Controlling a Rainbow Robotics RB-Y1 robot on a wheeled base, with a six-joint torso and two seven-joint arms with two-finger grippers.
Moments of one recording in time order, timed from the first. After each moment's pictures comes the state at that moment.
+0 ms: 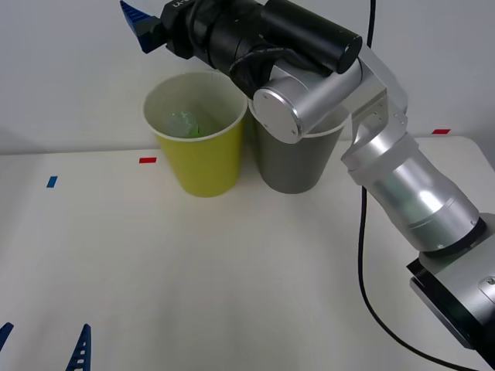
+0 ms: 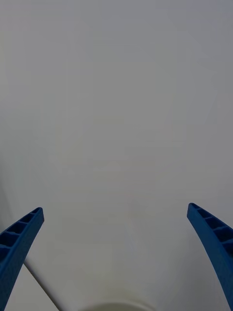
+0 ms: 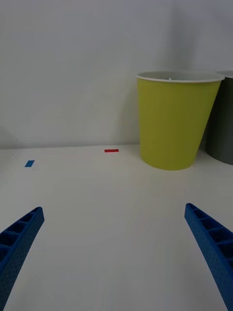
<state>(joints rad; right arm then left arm) -0.96 -0.25 0.46 -1.54 -0.49 0.41 1.52 1.15 0.40 -0.17 -2.16 0.19 -0.62 -1.50</state>
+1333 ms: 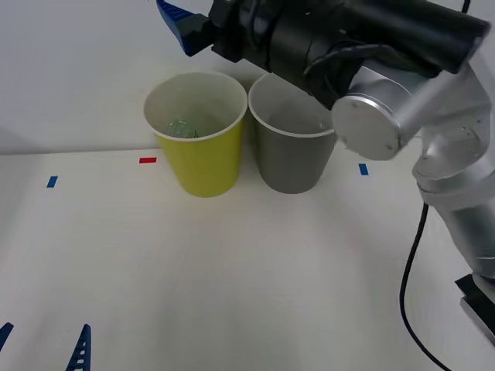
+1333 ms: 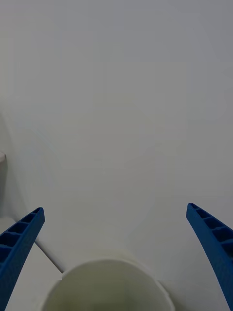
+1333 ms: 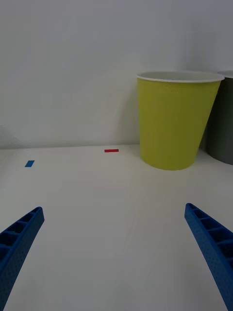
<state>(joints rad) -0.76 -0.43 0.34 -2.01 -0.58 0.67 1.50 1.15 0.40 -0.17 -2.16 0.19 -0.62 -1.50</state>
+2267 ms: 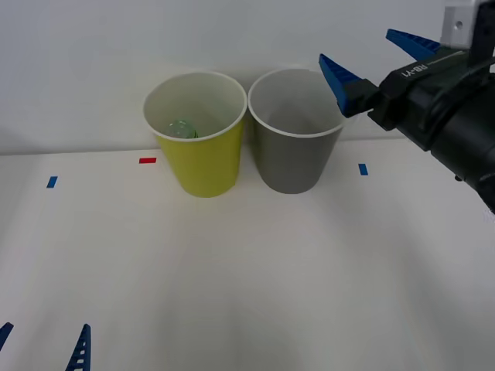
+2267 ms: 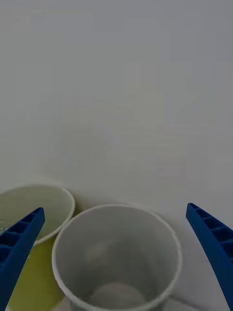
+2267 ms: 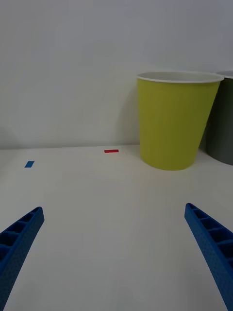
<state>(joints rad) -0.14 -0.62 0.01 -2.43 -0.53 0.70 1.39 1.15 0.40 -0.17 -2.16 0.19 -0.62 -1.50</state>
